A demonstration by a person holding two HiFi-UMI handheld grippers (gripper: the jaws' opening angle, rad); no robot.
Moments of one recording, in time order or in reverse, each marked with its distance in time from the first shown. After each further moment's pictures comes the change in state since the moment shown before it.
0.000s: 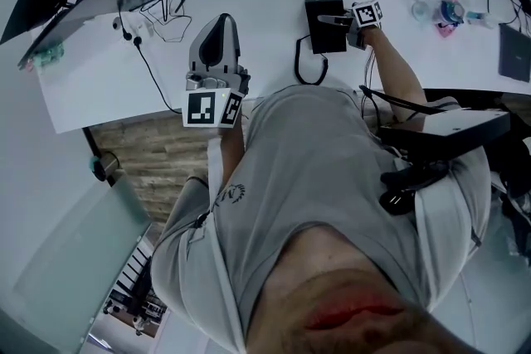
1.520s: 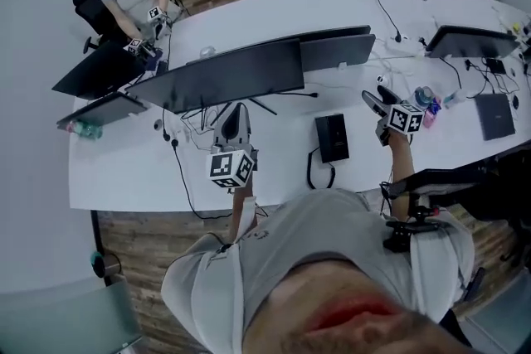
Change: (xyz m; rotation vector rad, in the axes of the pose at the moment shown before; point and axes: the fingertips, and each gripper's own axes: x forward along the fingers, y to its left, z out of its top) left arm -0.024 0.038 0.030 0.031 -0.106 0.026; right arm -0.199 0.184 0.130 -0.459 -0.644 -0.678
